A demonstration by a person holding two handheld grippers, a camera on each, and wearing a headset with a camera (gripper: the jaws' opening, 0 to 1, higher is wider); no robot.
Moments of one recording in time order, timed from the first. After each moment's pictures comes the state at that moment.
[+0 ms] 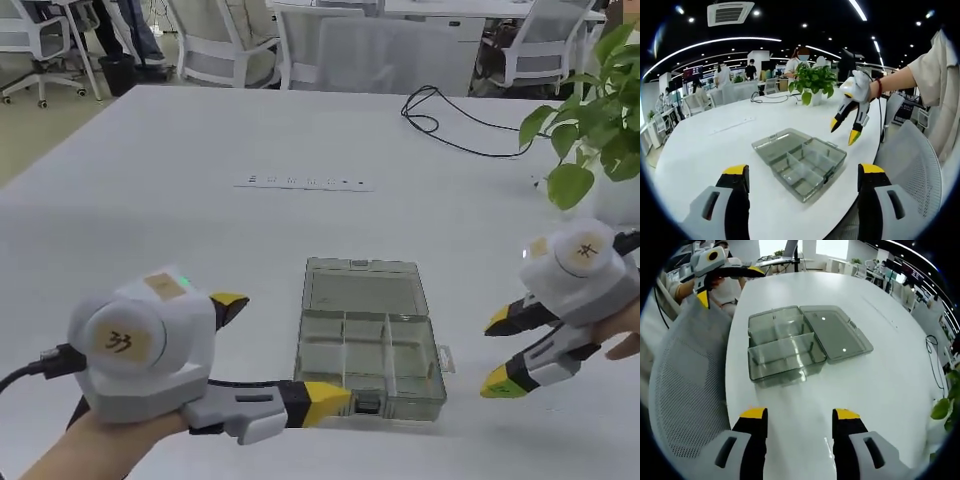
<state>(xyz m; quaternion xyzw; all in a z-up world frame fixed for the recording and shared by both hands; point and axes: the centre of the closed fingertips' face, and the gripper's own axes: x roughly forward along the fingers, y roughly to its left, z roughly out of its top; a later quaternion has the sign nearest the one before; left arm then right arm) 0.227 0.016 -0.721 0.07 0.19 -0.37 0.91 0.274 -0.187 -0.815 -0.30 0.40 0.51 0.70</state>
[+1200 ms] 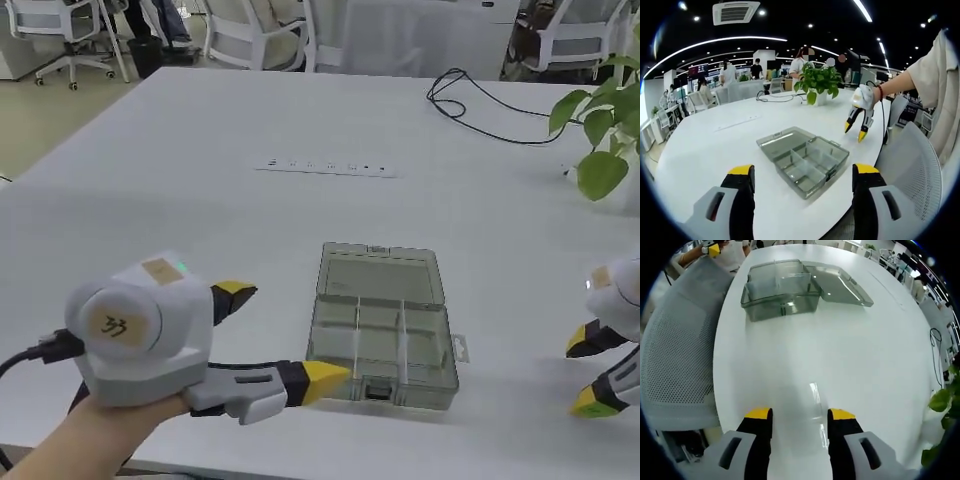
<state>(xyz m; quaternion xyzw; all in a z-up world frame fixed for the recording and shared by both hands) 0.225 0.023 -0.722 0.06 0.19 -0.35 0.92 0.269 -0.270 -0.851 -0.39 0.45 0.50 0.63</state>
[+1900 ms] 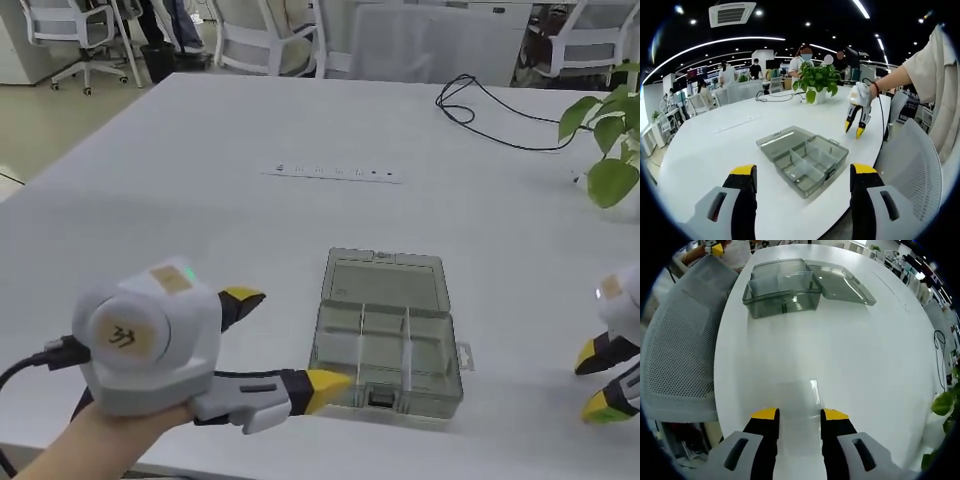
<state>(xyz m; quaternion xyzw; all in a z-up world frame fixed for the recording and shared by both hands) 0.221 0.022 -0.721 0.08 0.19 -0.35 0.92 0.269 -0.270 -0.851 -0.39 0.45 0.51 0.62</state>
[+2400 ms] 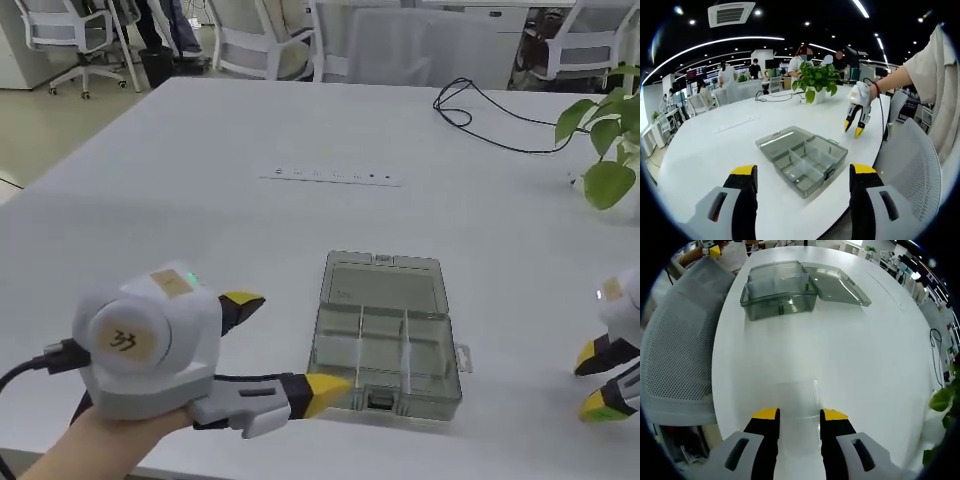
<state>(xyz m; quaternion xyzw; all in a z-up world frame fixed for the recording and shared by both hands) 0.219 0.021 -0.720 0.08 0.19 -0.35 0.91 0.258 -0.262 -0.843 -0.39 0.44 0.50 0.64</state>
